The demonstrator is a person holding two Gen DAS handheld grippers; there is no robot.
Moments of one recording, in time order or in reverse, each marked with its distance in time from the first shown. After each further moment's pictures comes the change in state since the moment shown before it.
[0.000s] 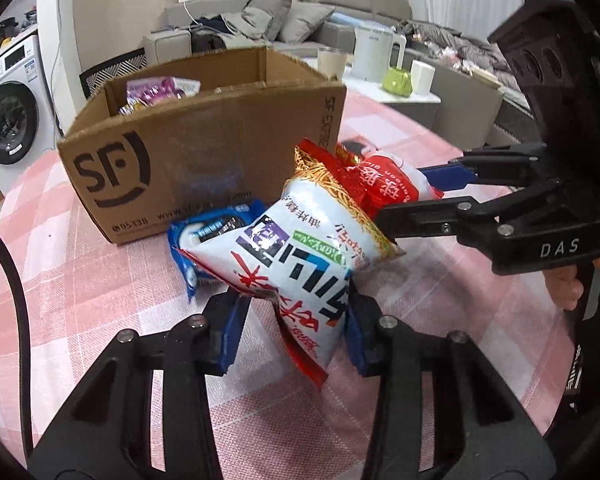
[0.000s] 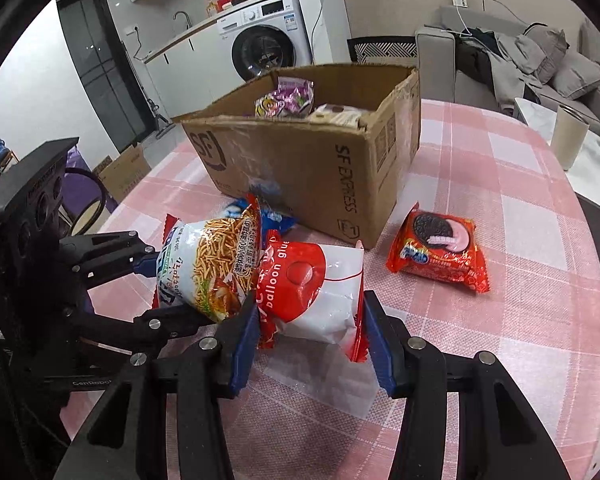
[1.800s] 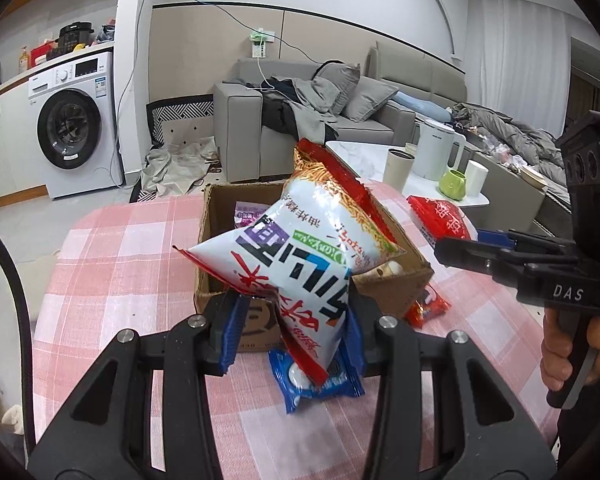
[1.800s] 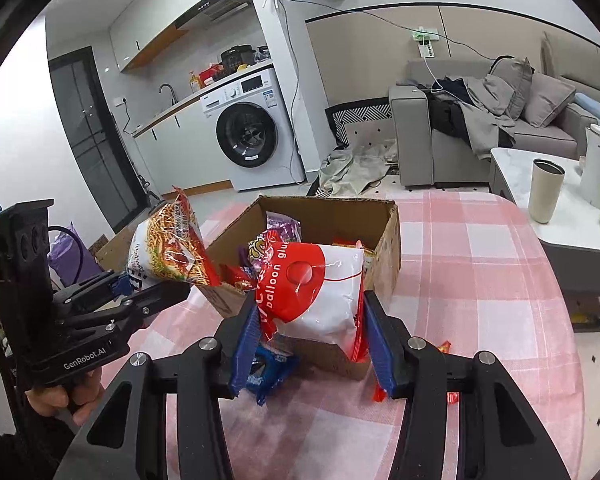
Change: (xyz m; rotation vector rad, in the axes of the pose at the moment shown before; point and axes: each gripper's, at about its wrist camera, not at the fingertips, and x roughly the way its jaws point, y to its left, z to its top) left arm -0.078 0.070 0.098 -0.179 -0.242 0.158; right arm -0.038 -0.001 0.085 0.095 -0.242 -0.030
